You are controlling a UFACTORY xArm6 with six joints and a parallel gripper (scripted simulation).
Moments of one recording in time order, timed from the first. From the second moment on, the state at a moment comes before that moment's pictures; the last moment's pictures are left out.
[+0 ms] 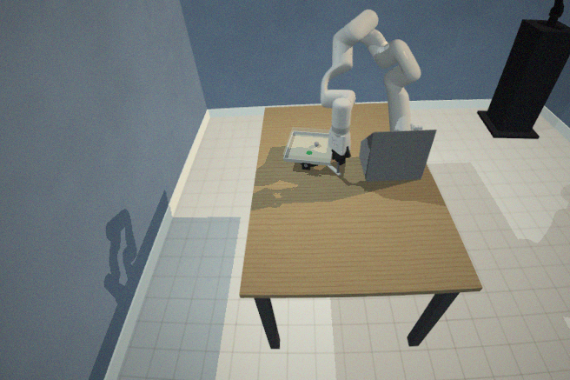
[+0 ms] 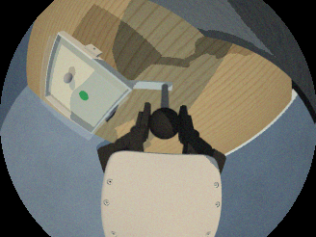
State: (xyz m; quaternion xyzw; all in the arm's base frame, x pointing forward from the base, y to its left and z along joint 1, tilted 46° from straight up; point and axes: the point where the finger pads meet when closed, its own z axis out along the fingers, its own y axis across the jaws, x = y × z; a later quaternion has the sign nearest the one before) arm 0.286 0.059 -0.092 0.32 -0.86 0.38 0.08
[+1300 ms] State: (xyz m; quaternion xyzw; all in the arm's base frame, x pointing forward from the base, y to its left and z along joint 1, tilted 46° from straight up) arm 0.286 0.059 -0.092 0.32 -0.86 0.38 0.08
